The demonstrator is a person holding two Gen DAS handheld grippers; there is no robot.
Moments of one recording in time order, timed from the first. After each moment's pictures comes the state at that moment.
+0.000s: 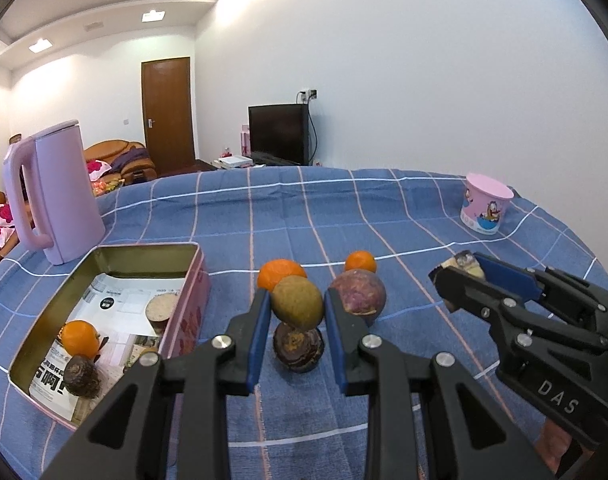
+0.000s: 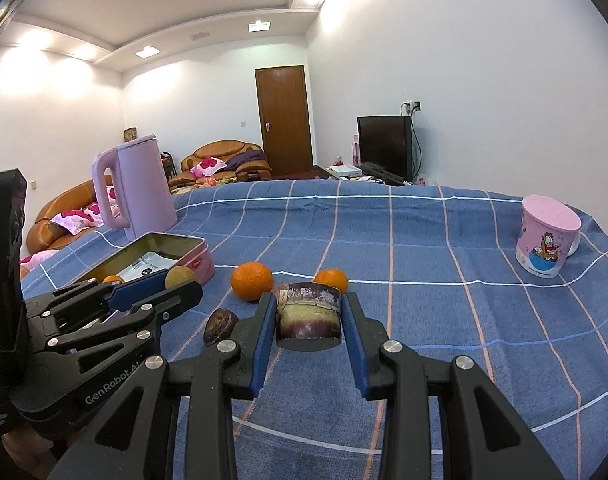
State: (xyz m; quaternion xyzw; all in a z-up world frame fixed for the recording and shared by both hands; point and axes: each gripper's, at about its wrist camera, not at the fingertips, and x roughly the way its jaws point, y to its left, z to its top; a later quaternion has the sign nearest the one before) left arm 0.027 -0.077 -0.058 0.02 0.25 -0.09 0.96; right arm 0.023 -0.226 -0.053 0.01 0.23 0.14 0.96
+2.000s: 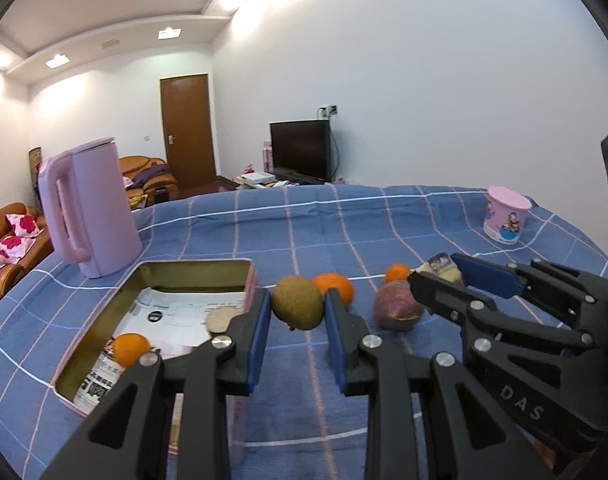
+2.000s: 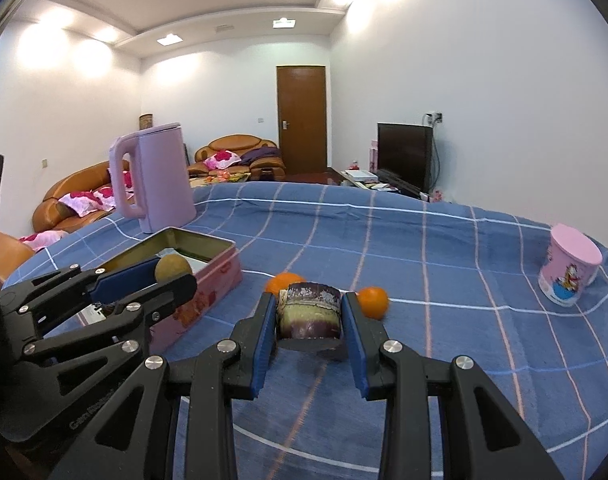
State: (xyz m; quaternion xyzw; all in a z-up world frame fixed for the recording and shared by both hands) left arm 0.018 -0.044 -0.044 0.03 0.22 -0.05 0.97; right arm 0.035 -0.178 -0.045 -0.03 0.23 0.17 0.96
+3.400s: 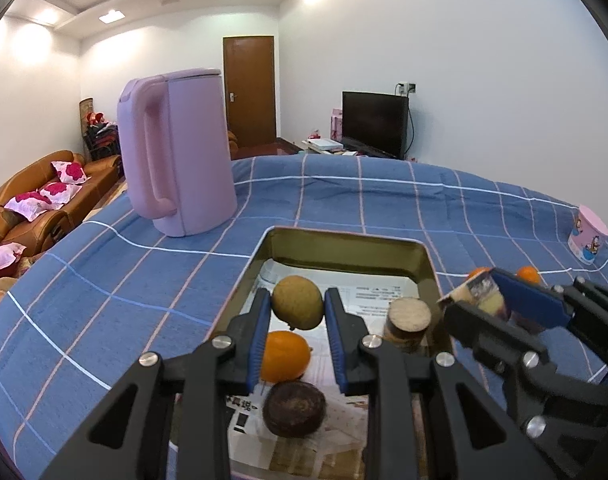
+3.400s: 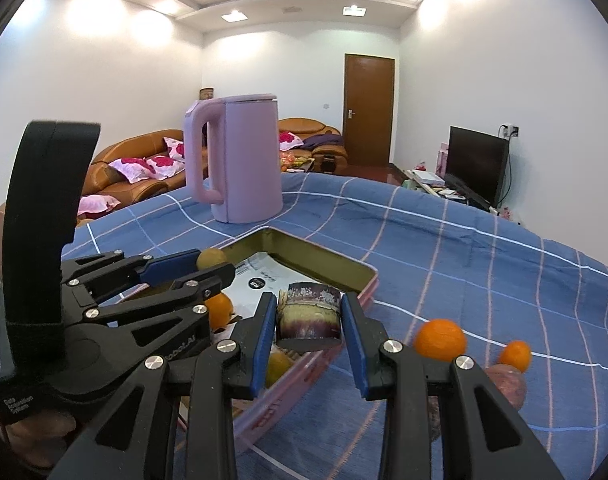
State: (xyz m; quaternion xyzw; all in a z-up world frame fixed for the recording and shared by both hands) left arm 0.064 0.073 -0.060 -0.02 0.28 0.05 0.96; right arm 0.064 -0.052 -0.051 -0.08 0.25 0.27 0.93
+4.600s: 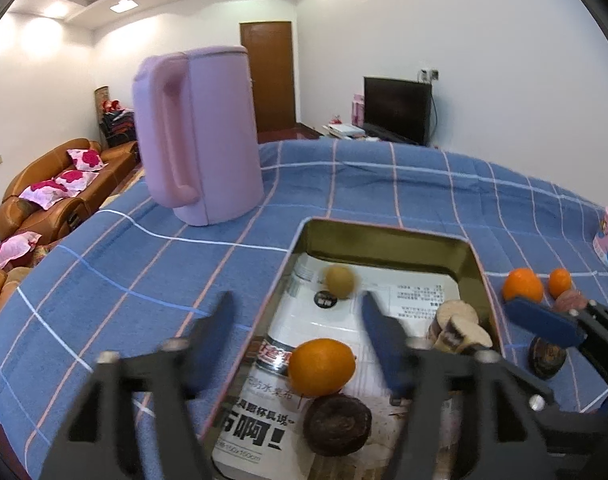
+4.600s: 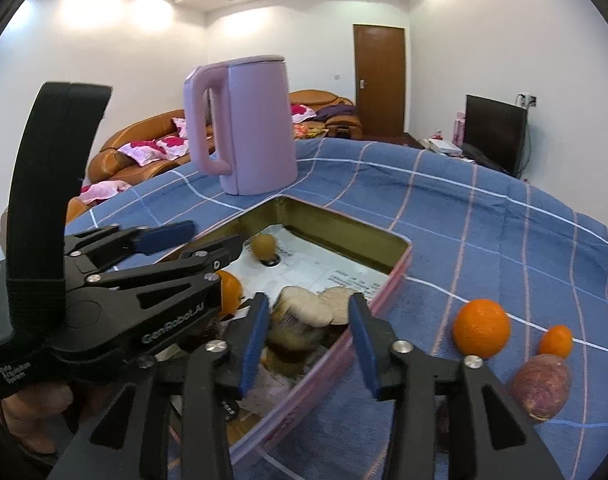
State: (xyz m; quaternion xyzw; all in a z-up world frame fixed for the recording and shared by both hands) left arm 0.078 0.092 -0.063 -0.02 0.30 0.09 0.95; right arm 0.081 -0.045 -0.067 -0.06 0.30 0.28 0.91
